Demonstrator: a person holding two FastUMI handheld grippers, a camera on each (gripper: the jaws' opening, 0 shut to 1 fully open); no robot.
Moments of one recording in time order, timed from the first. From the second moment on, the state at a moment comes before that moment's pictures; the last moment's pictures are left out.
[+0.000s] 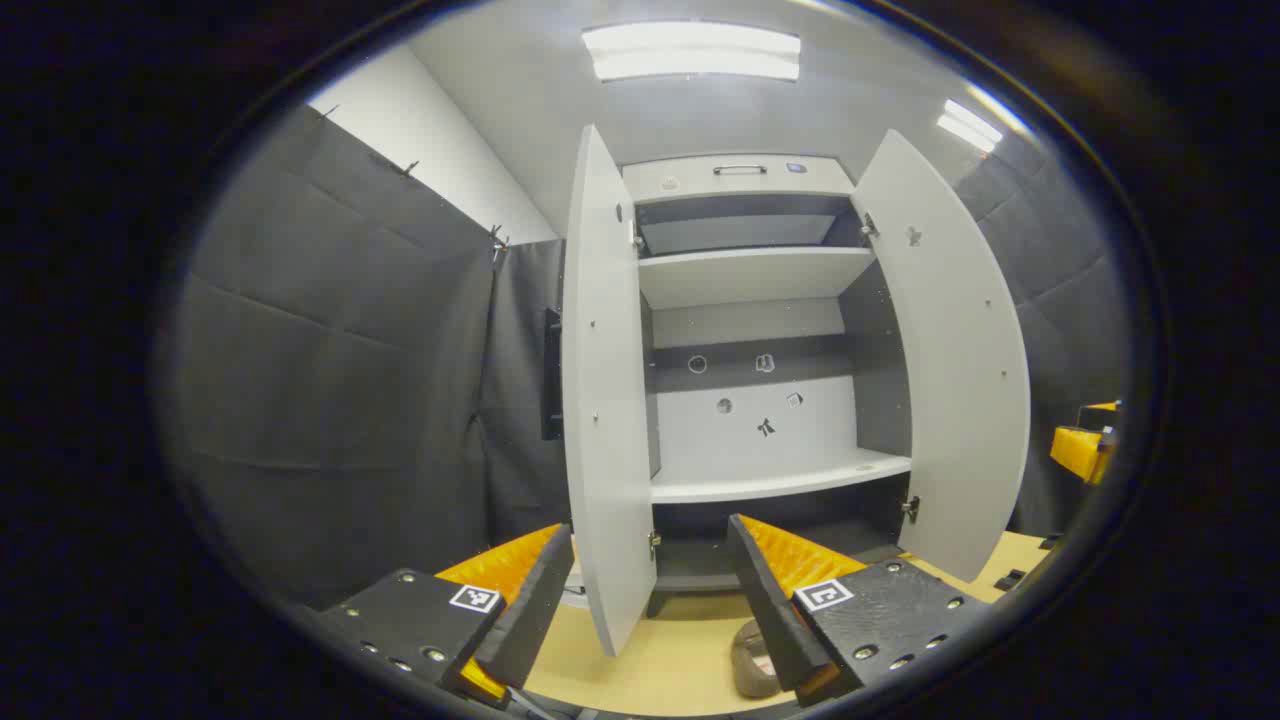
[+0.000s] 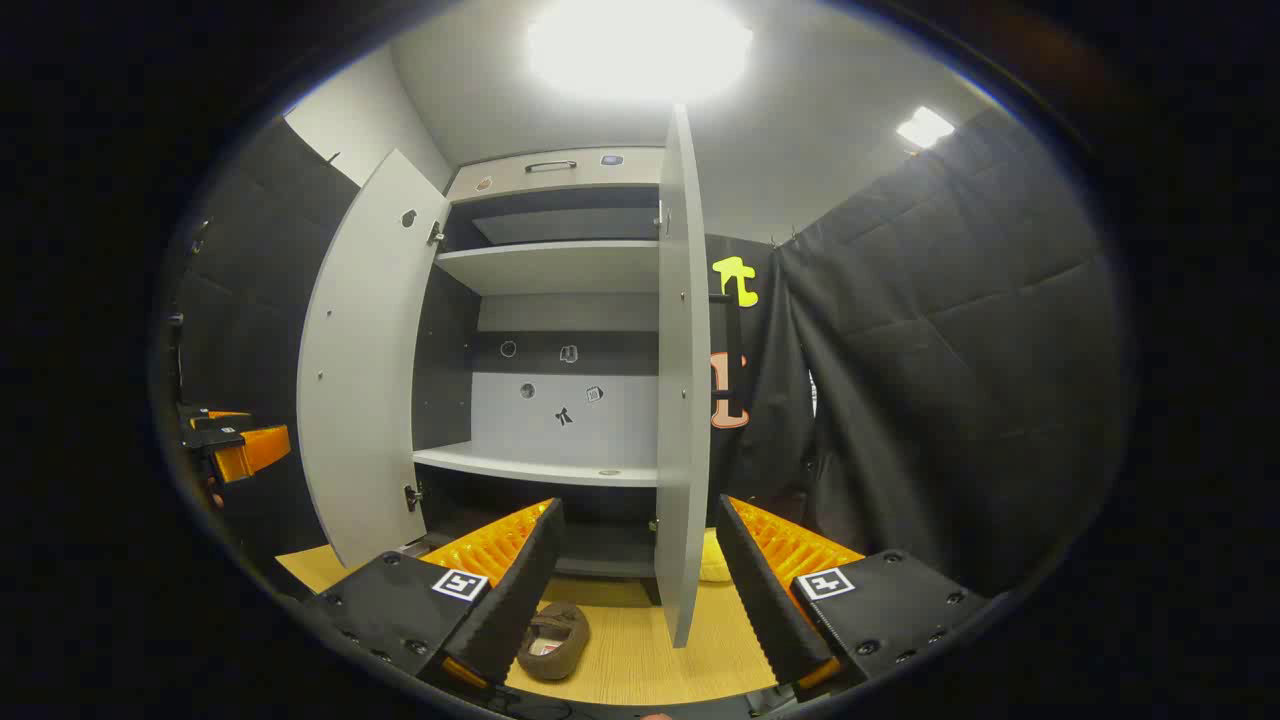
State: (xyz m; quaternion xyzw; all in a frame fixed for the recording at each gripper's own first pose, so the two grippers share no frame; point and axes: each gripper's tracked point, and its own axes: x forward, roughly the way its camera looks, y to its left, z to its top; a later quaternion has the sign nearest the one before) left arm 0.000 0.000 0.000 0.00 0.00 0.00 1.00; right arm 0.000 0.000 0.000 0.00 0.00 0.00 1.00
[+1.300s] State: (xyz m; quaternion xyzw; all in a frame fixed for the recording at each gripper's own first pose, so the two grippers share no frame) left arm -0.002 -0.005 -0.015 0.02 0.01 0.04 1.00; right arm 0.052 0.060 -0.087 -0.03 0.09 0.10 0.99
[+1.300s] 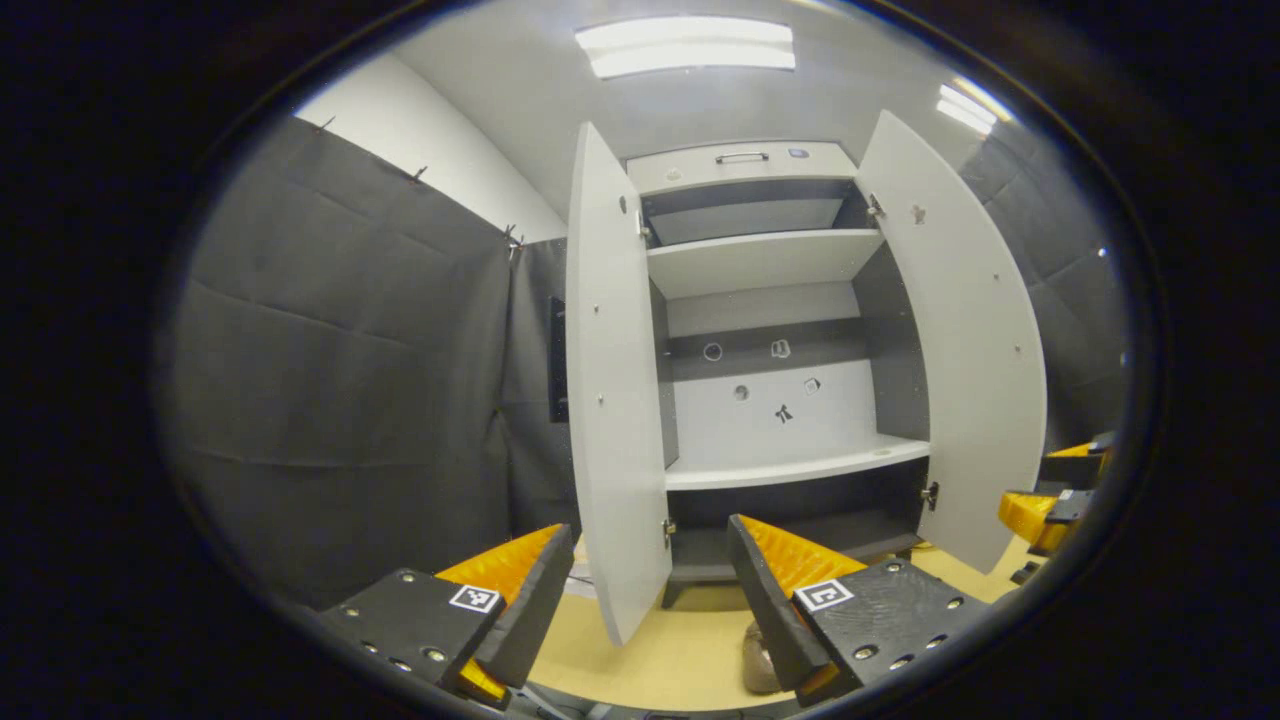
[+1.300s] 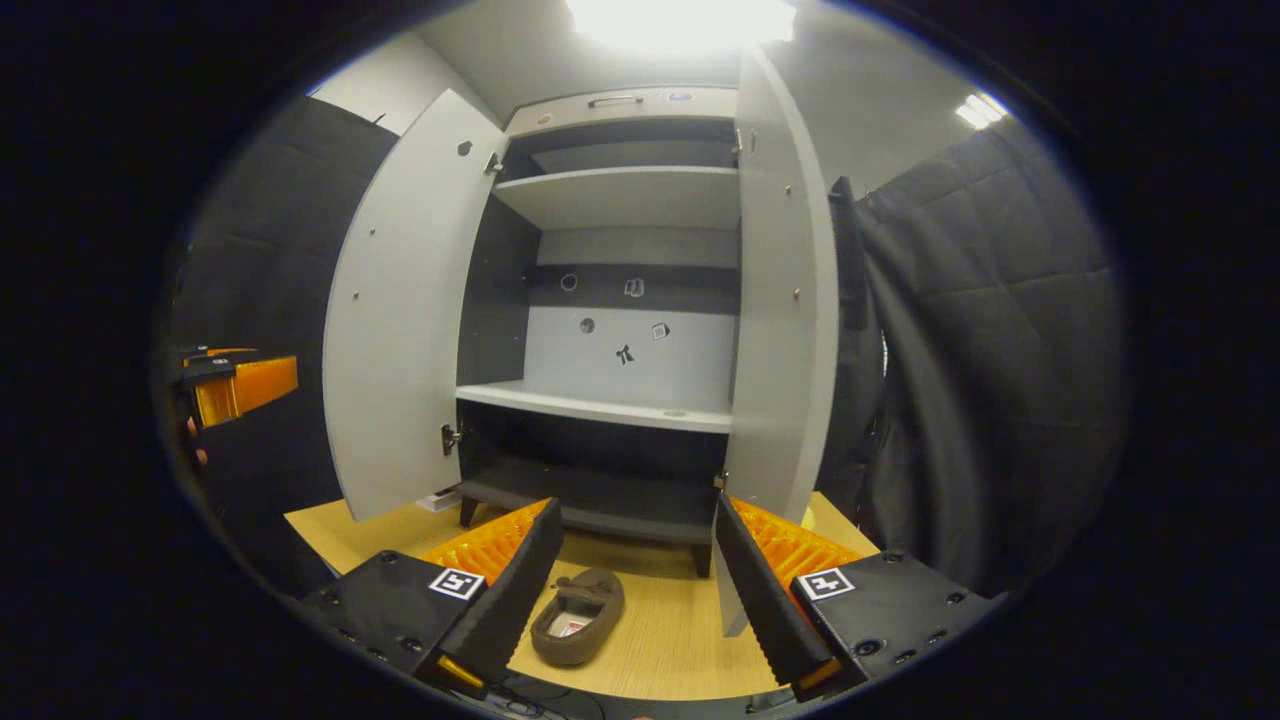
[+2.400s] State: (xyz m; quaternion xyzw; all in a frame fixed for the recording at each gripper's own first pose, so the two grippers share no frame) left arm 0.033 0.088 -0.068 0.03 0.06 0.10 0.99; right arm 0.104 0.177 -0.298 -0.06 0.40 0.18 0.90
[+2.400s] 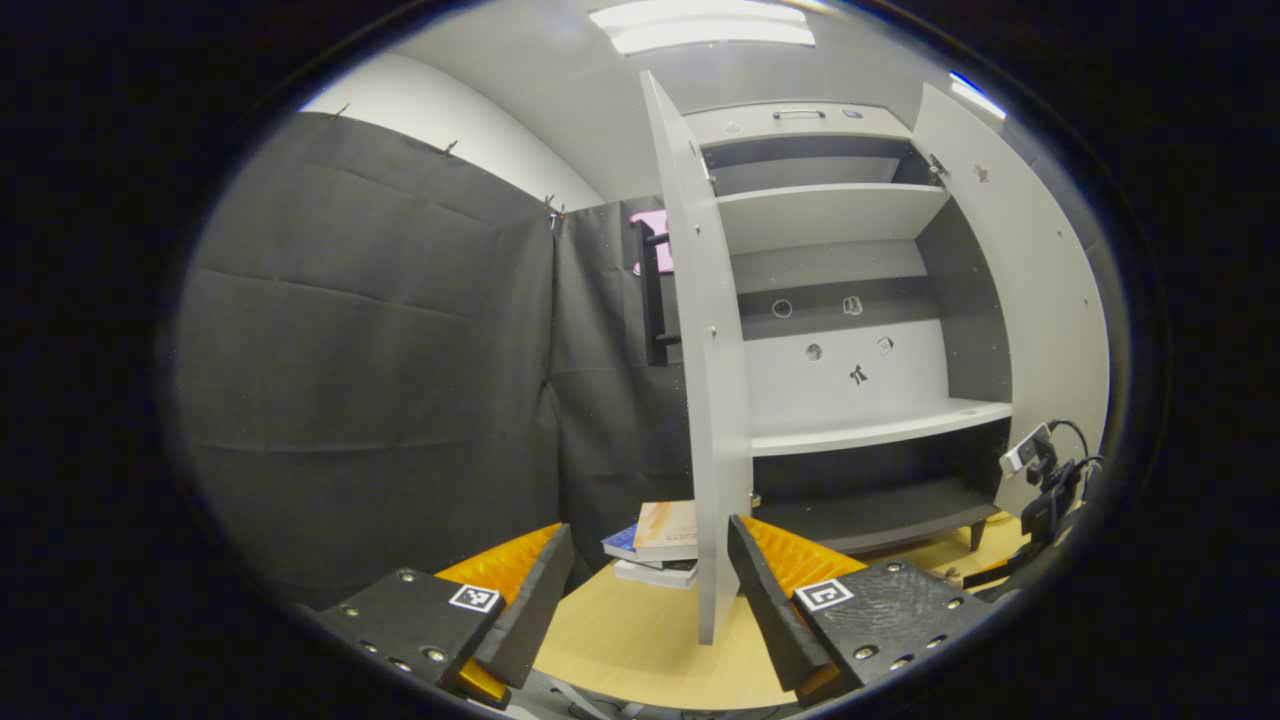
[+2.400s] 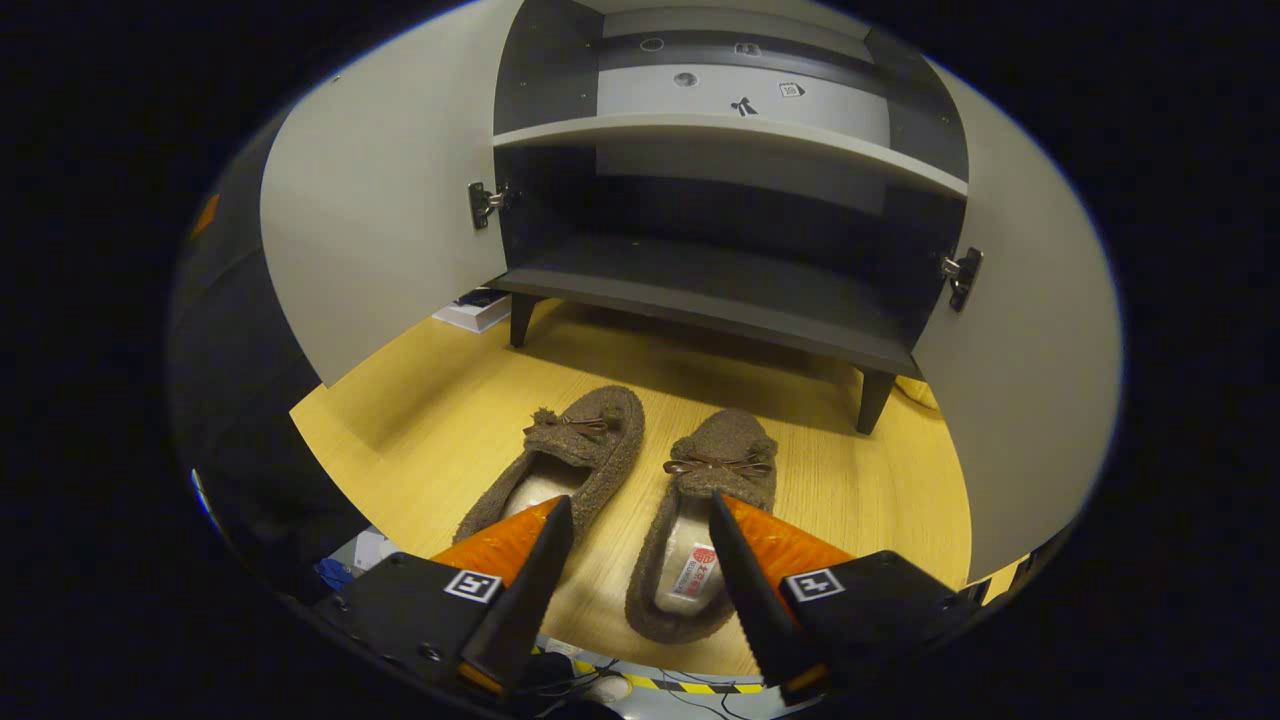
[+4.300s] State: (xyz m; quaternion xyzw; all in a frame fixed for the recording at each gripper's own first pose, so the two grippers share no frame) left arm 0.047 -0.013 -0.053 0.00 0.03 -0.01 1.00; right arm 0.169 0.121 -0.176 0.04 0.34 0.14 0.93
